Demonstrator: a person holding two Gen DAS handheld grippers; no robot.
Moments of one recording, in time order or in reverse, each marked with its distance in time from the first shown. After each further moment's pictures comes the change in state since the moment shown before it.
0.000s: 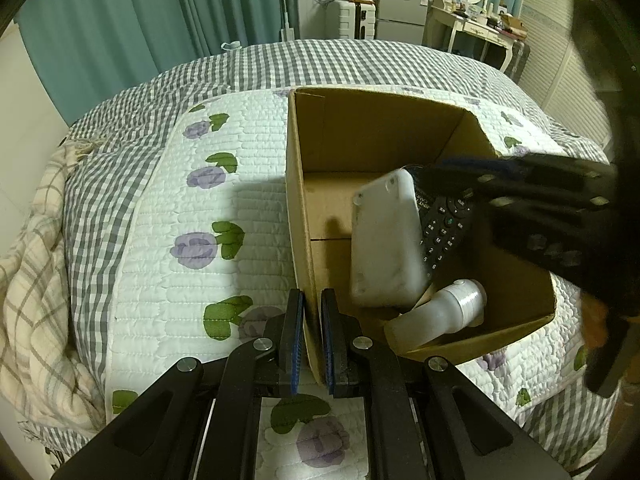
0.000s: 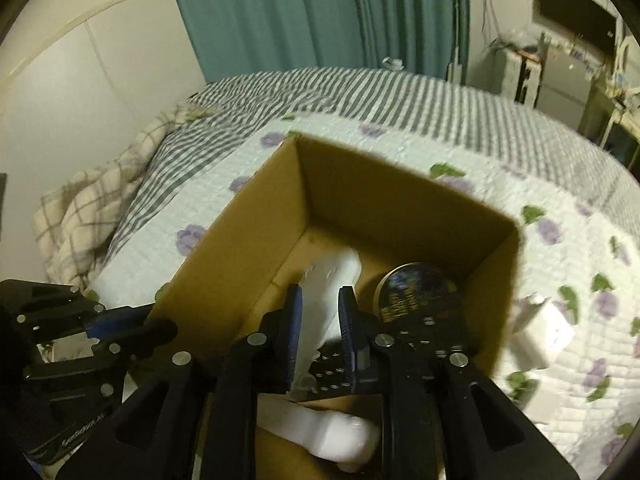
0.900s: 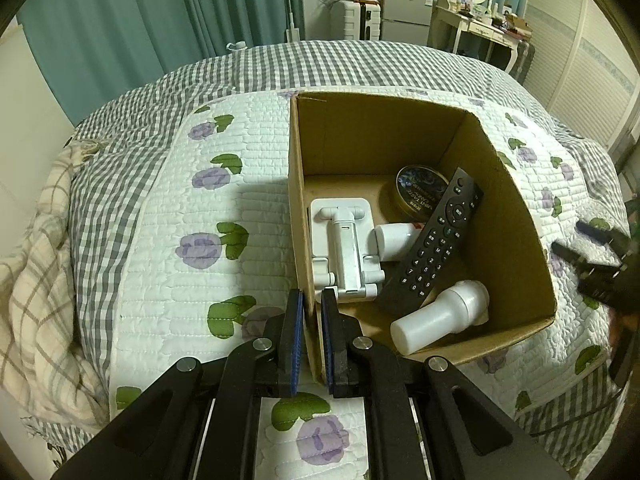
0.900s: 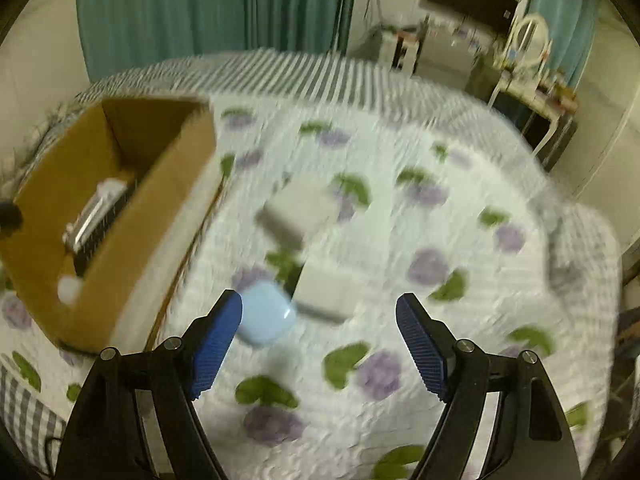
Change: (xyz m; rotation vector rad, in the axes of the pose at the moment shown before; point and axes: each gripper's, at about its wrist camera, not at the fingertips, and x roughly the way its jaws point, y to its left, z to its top) left arm -0.003 -0.002 0.001 -0.003 -0.001 0.025; right arm -0.060 -0.135 -0.113 0.140 0.050 -0.362
